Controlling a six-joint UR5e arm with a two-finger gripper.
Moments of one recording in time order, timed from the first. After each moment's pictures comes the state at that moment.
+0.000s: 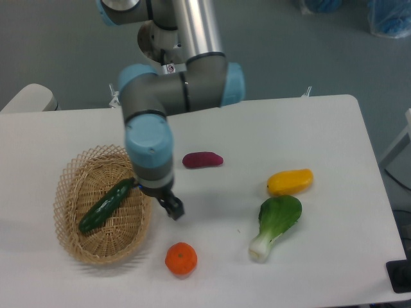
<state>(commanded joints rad) 2.11 -1.95 -1.70 -1.02 1.55 0.84</state>
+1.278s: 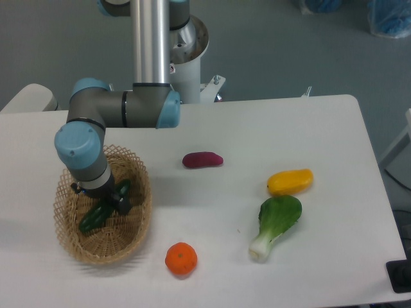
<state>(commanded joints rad) 1.98 -2.05 -1.73 -0.92 1.55 0.54</state>
